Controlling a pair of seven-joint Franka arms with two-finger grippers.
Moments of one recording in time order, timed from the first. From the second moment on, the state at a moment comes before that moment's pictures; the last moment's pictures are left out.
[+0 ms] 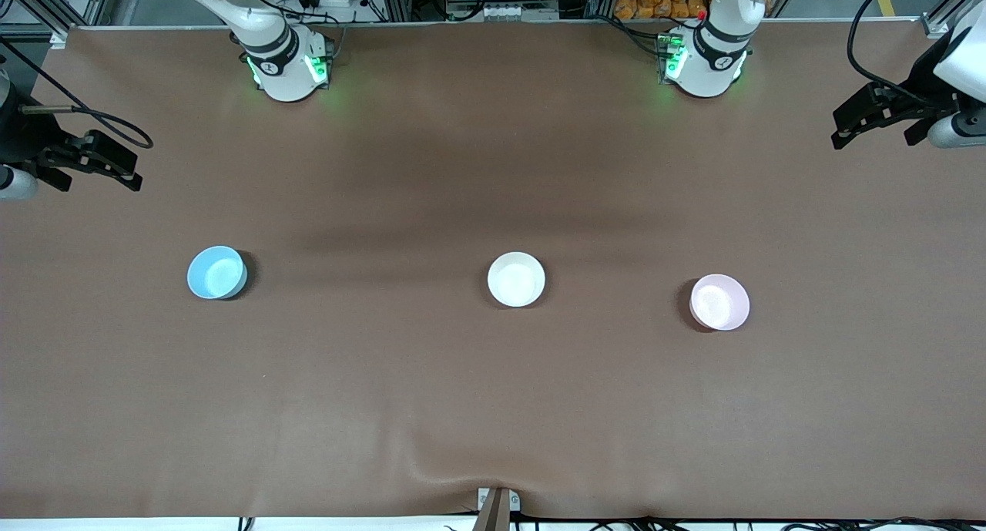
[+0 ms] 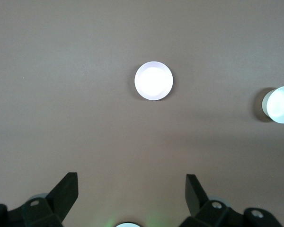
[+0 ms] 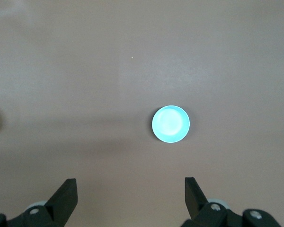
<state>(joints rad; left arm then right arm) 0.00 -0.11 -0.10 -1.61 0.00 1.50 -0.14 -0.02 0.00 0.06 -1.53 -0.01 1.55 0.04</state>
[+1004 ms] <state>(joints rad) 0.01 -0.10 -0.09 -1.61 0.00 1.46 -0.14 -0.02 0.00 0.06 -1.53 -0.01 1.55 0.04</state>
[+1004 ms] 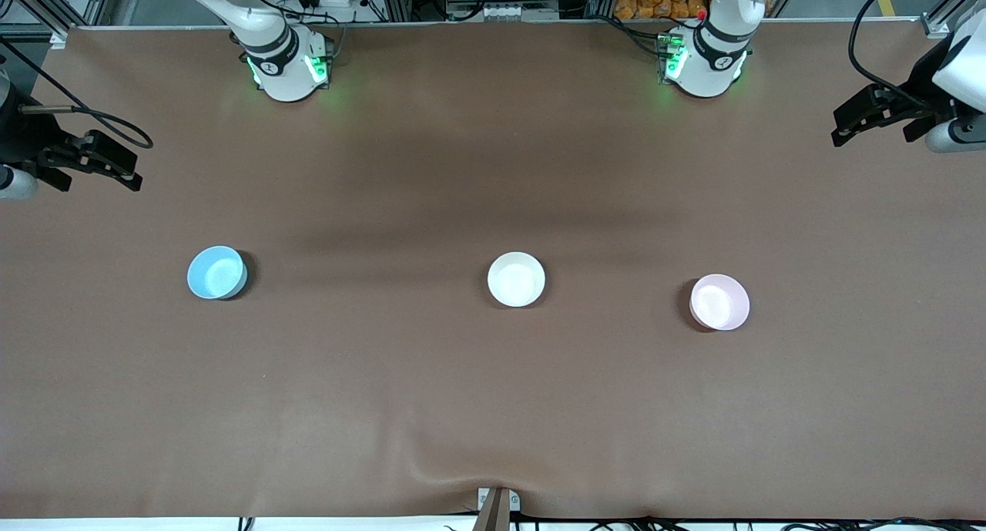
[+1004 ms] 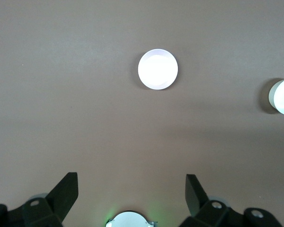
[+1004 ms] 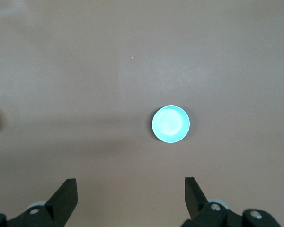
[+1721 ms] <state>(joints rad) 0.04 -0.08 -0.08 -1.60 0.00 1.46 -0.14 -0.02 0.00 0.06 -1.53 -0.01 1.55 0.04</state>
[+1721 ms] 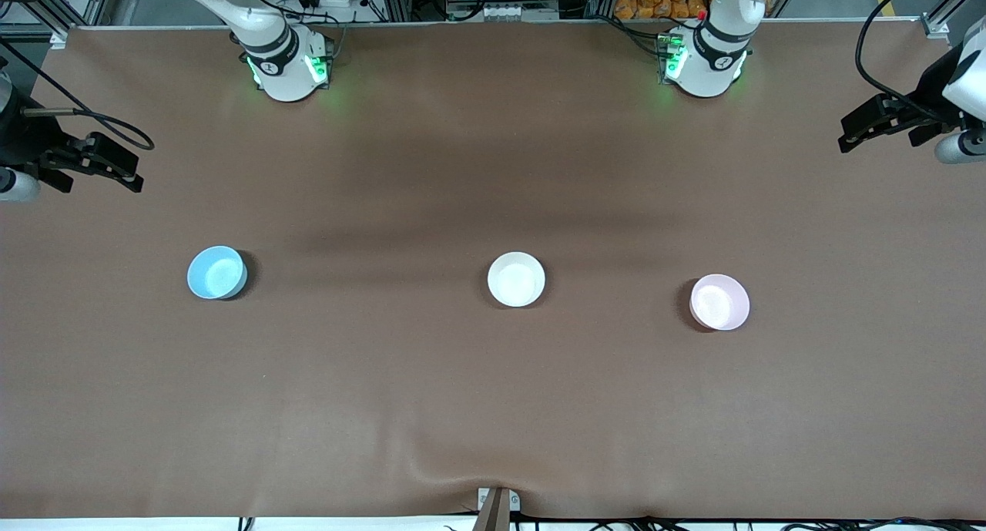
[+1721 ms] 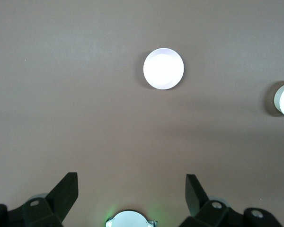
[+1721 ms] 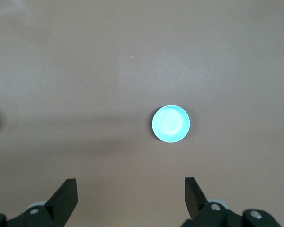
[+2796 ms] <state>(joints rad) 0.10 -0.10 -0.07 -1.59 0.00 1.46 -0.14 -0.02 0.00 0.06 -1.53 -0.01 1.55 0.04</state>
